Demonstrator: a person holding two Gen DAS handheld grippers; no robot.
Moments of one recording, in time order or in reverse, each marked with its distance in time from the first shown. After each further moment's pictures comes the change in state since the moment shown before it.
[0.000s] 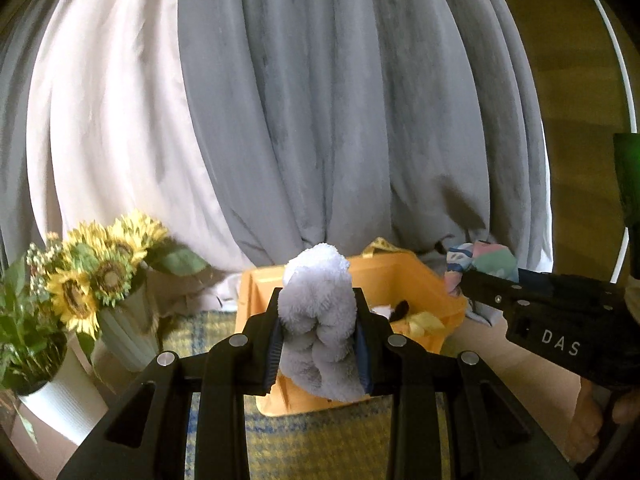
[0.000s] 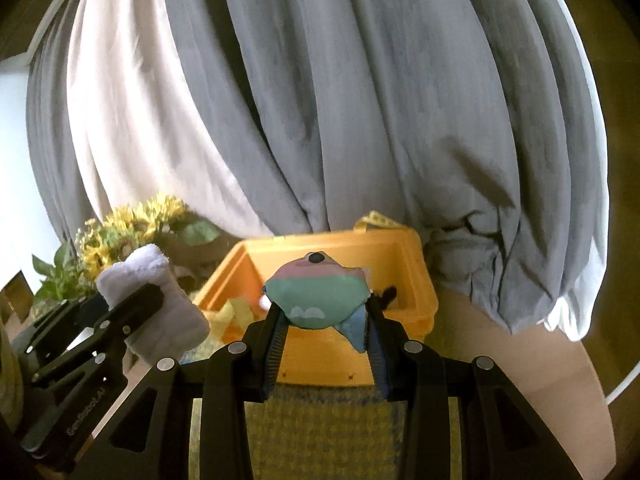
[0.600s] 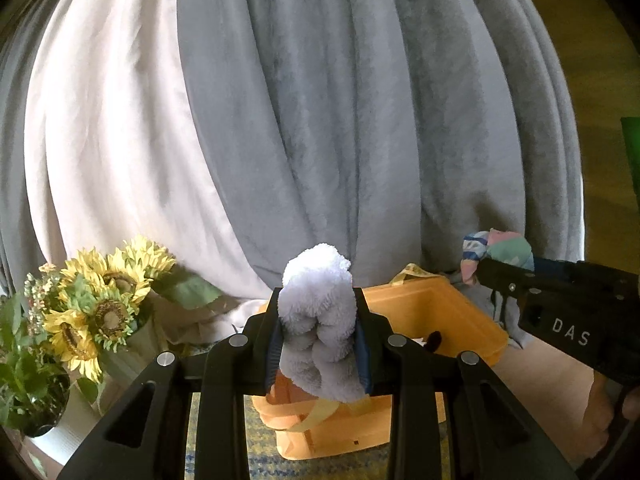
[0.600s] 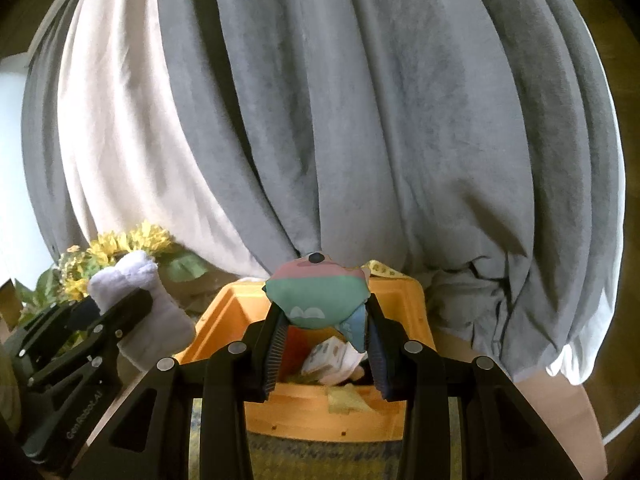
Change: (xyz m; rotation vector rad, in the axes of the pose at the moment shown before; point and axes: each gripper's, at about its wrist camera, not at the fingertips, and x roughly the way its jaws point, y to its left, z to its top) left arm 0.049 0.014 0.027 0.017 -0.016 0.057; right arm 0.040 -0.004 0.042 -0.027 -0.063 -0.028
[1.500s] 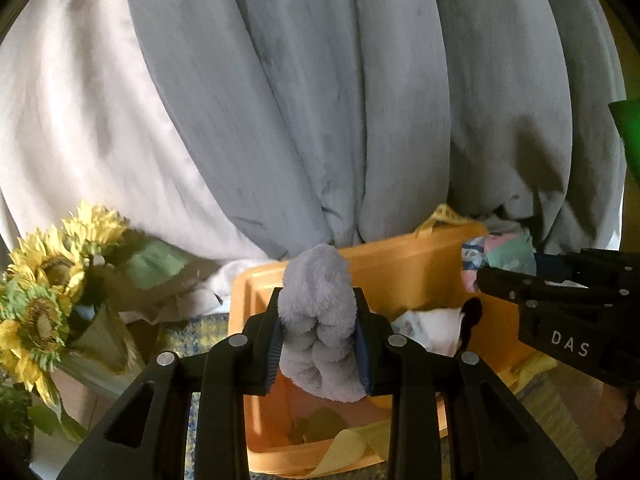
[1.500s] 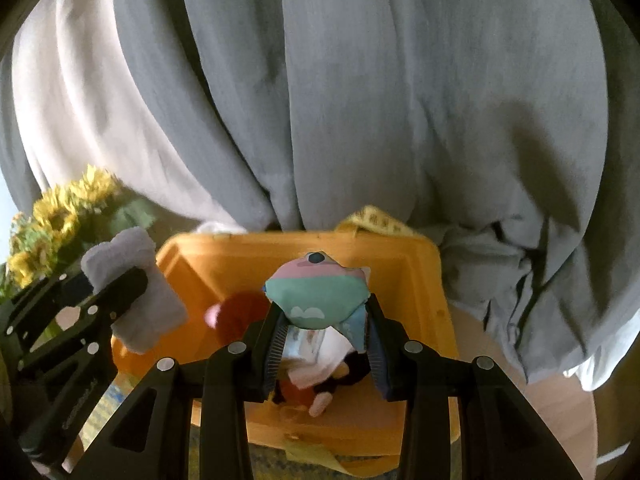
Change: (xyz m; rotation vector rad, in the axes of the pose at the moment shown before) left arm 0.114 -0.002 -0.015 0.065 0.233 -0.012; right arm 0.116 -0.017 -0.006 -0.020 0.287 -0.026
